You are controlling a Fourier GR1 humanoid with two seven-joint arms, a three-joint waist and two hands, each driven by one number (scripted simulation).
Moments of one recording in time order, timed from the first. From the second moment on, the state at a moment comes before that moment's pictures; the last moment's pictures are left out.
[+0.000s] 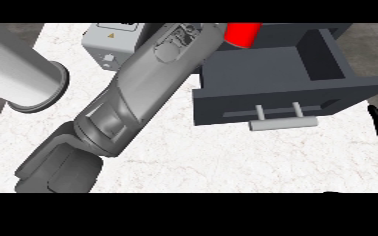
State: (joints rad) left arm -1.49 0.00 -0.37 -0.51 0.37 0.58 0.13; right arm 0.18 -0.04 -0.26 -2.15 -0.10 0.20 0.14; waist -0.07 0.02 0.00
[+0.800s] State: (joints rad) left arm -1.47 0.00 -0.53 -0.39 0.46 0.63 0.00; right arm 0.14 -0.05 -0.26 -2.11 -0.08 0.19 0.12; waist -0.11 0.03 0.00
